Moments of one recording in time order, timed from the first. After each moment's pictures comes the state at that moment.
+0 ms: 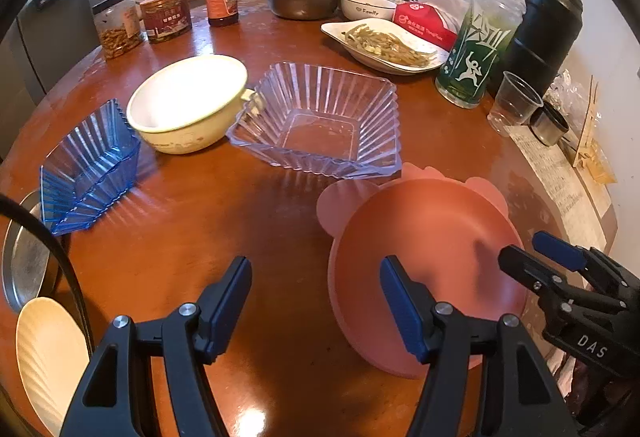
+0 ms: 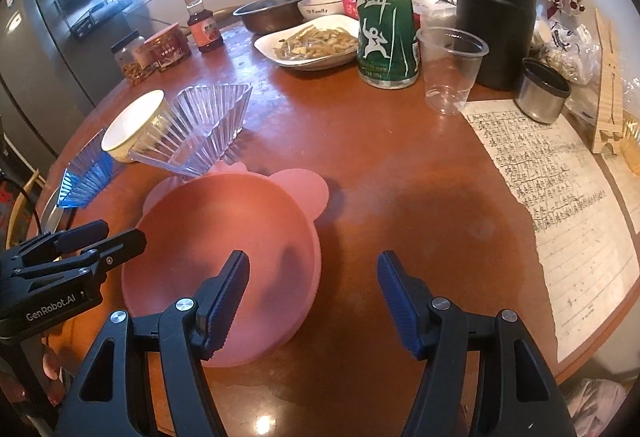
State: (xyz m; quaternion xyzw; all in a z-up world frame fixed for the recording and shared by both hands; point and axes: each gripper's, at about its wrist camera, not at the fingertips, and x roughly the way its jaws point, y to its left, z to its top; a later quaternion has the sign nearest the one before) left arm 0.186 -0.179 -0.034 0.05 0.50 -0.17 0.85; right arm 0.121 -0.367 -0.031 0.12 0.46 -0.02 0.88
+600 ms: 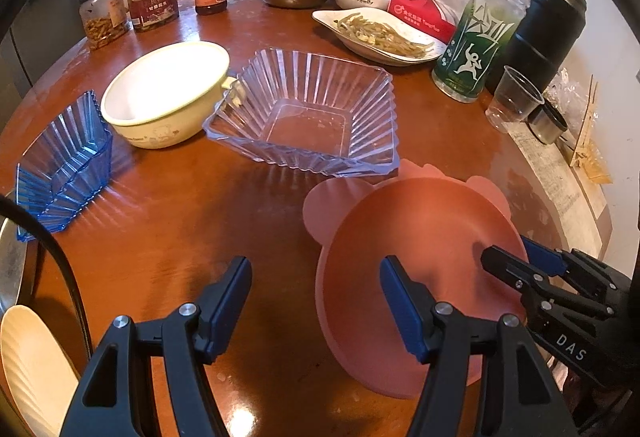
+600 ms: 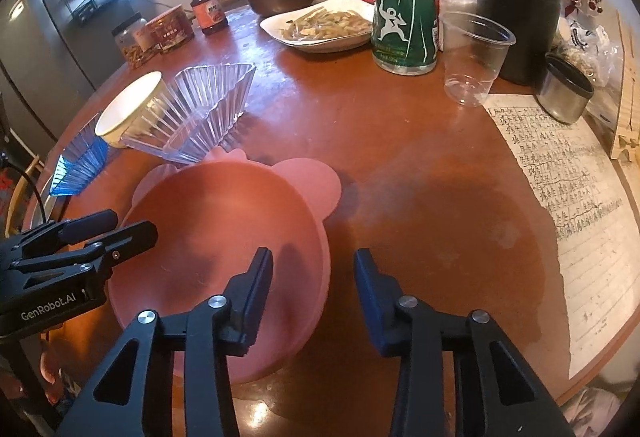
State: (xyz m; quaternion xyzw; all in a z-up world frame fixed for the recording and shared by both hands) left arm 0.197 -0.184 -0.048 0.04 0.52 -0.19 0.83; right arm 0.136 -0.362 -0.045 0.10 0.48 -0.01 0.87
